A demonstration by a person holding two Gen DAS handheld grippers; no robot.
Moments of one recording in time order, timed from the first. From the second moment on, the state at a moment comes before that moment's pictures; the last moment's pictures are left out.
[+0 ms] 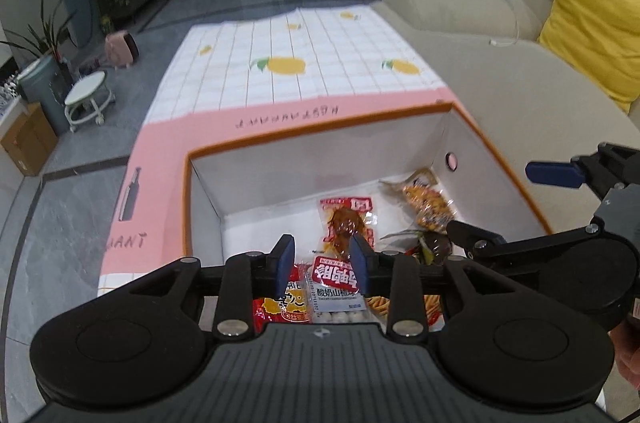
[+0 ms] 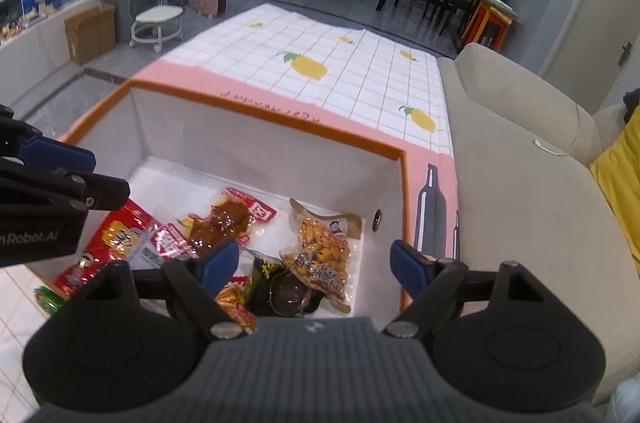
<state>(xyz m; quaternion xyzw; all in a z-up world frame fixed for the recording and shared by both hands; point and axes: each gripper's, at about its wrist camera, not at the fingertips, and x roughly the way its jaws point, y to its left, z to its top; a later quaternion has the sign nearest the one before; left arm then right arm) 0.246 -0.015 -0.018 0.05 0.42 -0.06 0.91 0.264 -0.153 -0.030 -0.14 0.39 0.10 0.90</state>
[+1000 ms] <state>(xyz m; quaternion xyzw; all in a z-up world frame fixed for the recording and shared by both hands) 0.096 -0.023 -0.018 0.04 0.37 -0.07 0.92 0.093 -0.216 -0.020 0.07 0.40 0.09 0.91</state>
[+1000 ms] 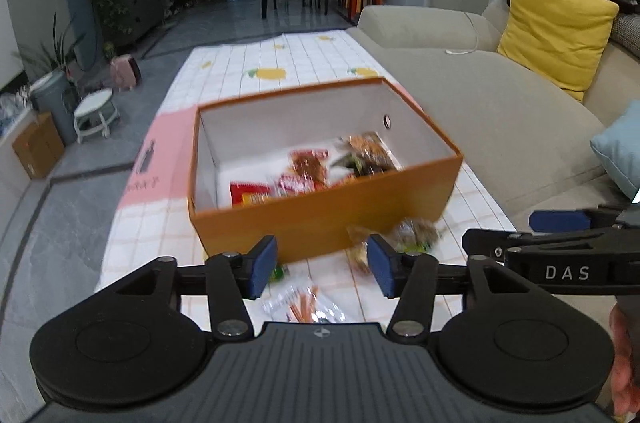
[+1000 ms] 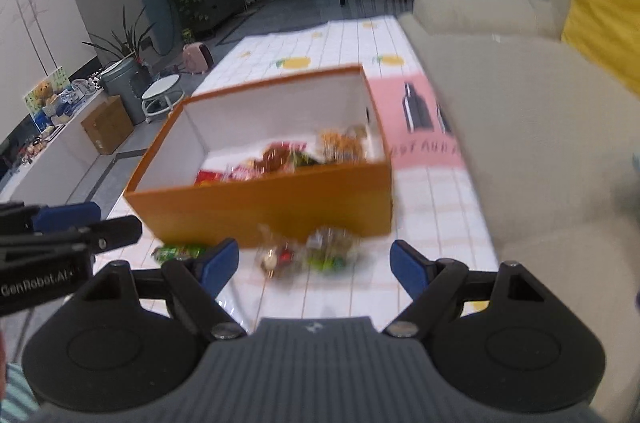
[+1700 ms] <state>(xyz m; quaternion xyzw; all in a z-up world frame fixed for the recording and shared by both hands) 0.095 0.014 -0.079 -0.05 0.44 -0.04 0.90 0.077 -0.217 -0.077 0.05 0.42 0.08 0.90</state>
